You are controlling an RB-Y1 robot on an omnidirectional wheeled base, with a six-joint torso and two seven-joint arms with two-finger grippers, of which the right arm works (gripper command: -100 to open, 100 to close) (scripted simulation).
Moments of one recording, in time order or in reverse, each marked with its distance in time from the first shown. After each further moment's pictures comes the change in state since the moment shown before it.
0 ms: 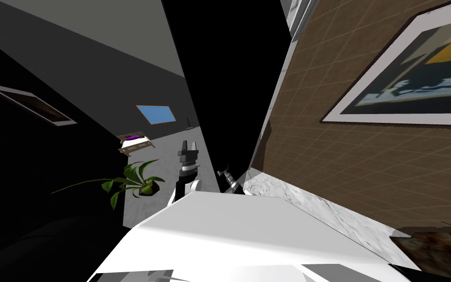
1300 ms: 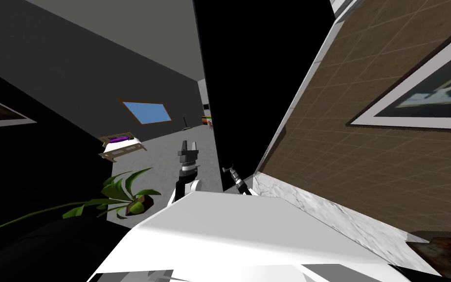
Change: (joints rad) arm 0.009 -0.037 -0.125 -0.024 -0.036 0.010 0.032
